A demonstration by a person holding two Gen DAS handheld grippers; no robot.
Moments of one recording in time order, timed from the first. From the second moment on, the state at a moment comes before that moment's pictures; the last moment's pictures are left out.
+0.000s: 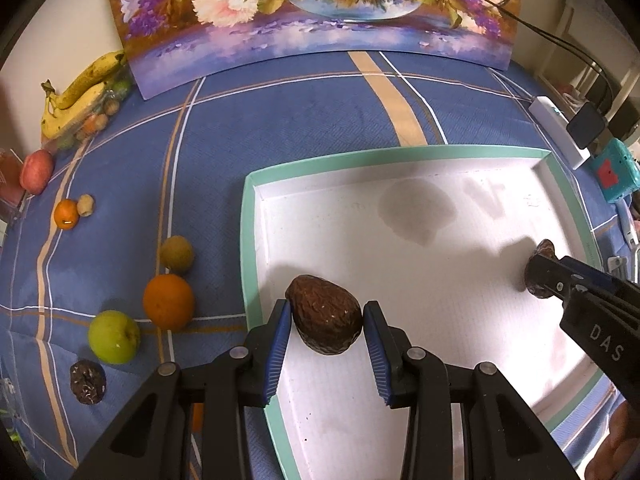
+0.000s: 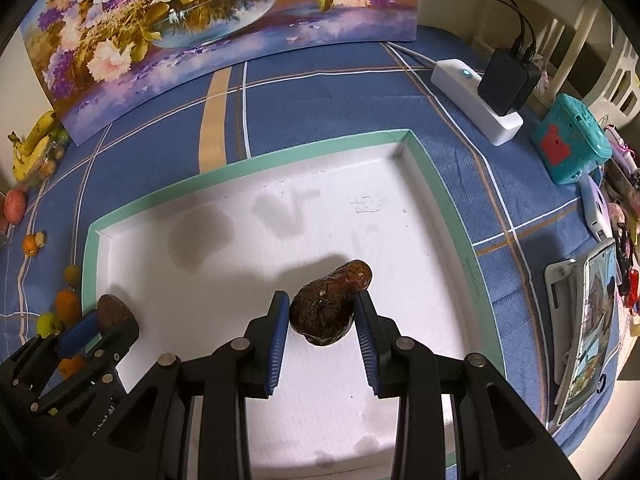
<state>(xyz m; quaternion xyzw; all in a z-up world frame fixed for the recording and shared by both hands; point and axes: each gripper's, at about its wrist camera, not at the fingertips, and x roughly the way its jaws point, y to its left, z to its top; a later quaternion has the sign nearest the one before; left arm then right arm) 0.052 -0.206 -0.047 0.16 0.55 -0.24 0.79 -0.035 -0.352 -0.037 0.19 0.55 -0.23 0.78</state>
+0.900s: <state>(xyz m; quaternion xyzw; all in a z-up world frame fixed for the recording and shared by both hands) 0.054 -0.196 -0.028 0.13 0.55 -0.24 0.79 -0.034 -0.347 -0.033 0.17 0.55 -0.22 0.78</state>
